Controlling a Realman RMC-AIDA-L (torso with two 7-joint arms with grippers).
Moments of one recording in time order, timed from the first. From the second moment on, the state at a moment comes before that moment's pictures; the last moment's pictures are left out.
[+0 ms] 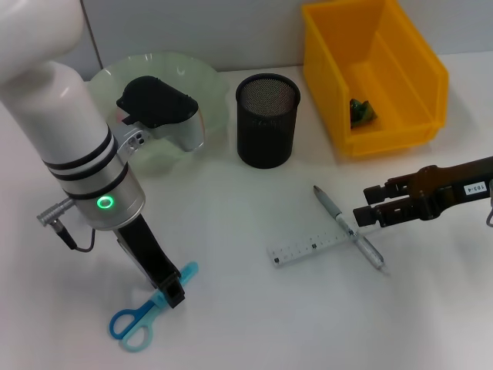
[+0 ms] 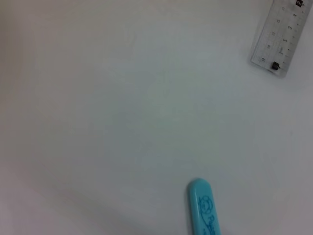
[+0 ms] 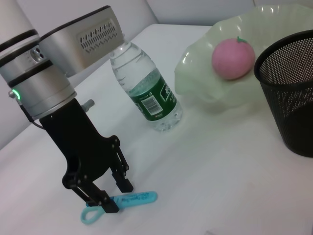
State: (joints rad) left arm -1.05 -2.08 1.45 0.63 2.53 1.52 -2.52; right arm 0.63 1.93 -0.66 -0.65 -2.25 -1.68 1.78
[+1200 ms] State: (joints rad) left arm -1.04 -2.08 1.46 0.62 2.52 1.50 -2.49; right arm 0.63 1.93 -0.66 -0.65 -2.25 -1.68 1.80
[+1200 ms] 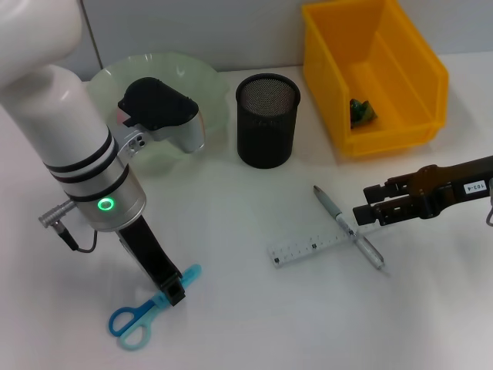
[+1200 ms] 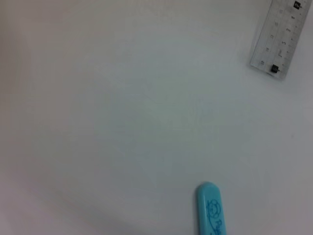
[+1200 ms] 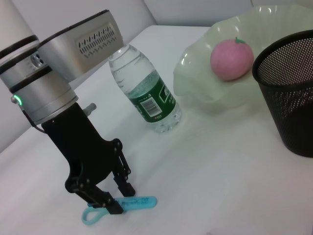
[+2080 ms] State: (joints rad) left arm -1.04 -2.08 1.47 0.62 2.52 1.50 -2.49; right arm 0.63 1.93 -0.66 -0.65 -2.25 -1.69 1.80
